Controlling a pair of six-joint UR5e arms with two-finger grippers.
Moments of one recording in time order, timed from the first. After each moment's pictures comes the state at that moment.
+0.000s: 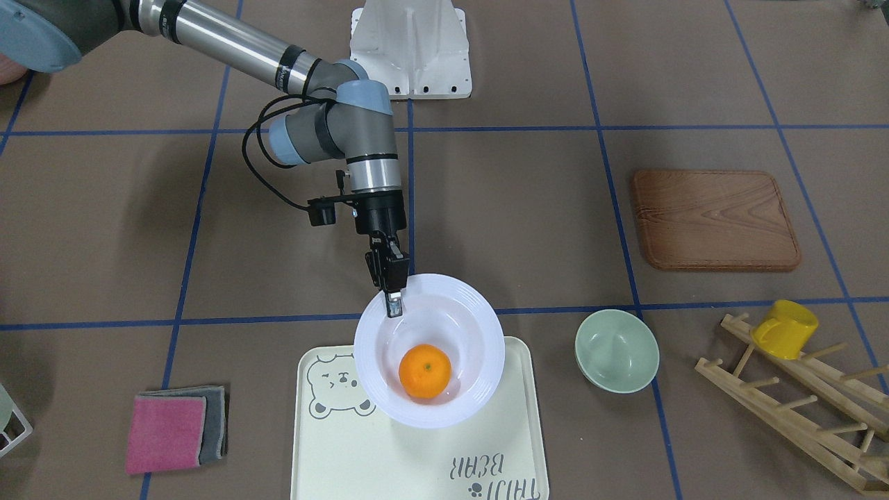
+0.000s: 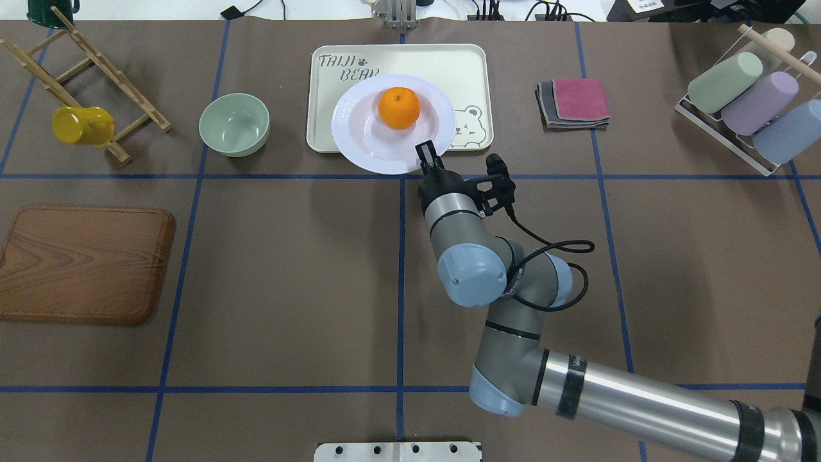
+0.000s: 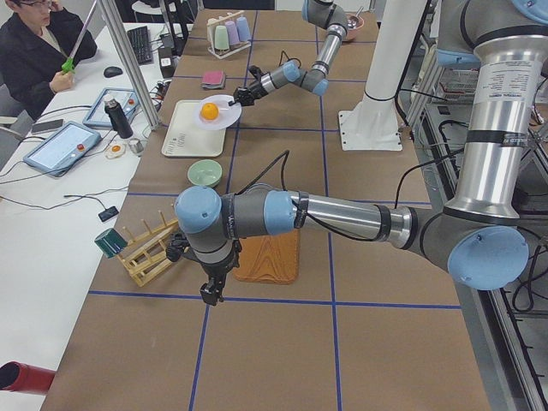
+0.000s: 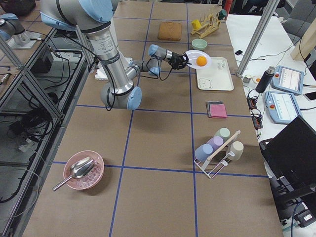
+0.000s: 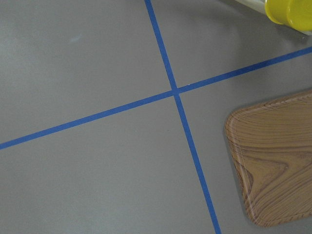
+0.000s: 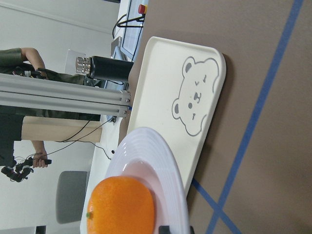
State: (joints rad) left arm -1.66 -1.66 -1.64 -1.30 -2.33 0.45; right arm 0.44 -0.75 1.18 -0.86 0.90 2.30
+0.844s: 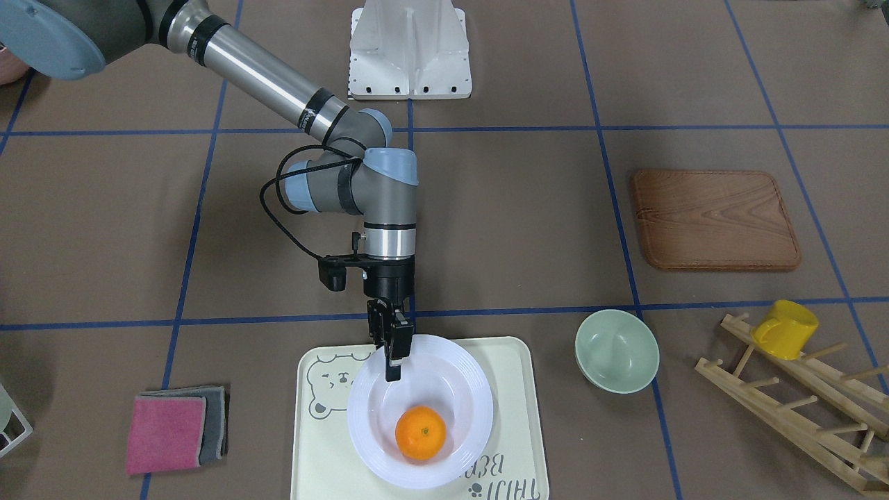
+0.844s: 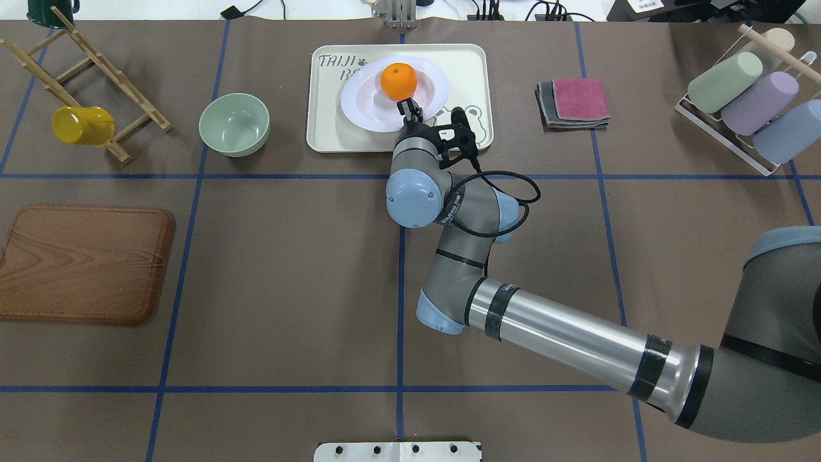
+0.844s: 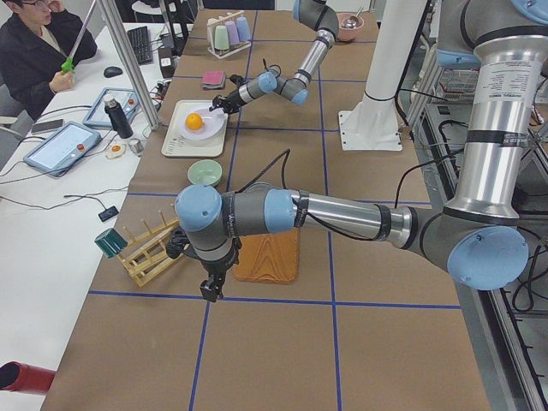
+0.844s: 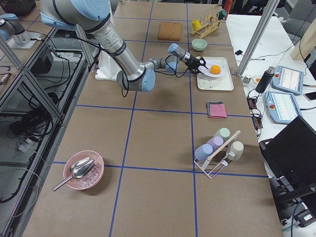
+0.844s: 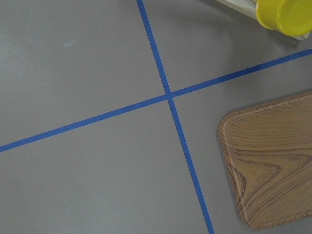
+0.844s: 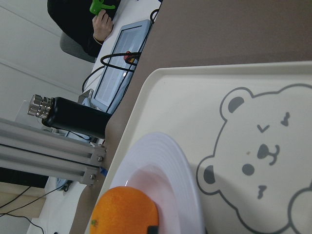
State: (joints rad) left arm -1.66 -1.66 -1.64 -1.30 -2.35 0.45; right arm 0.51 -0.66 1.00 -0.87 0.99 2.33
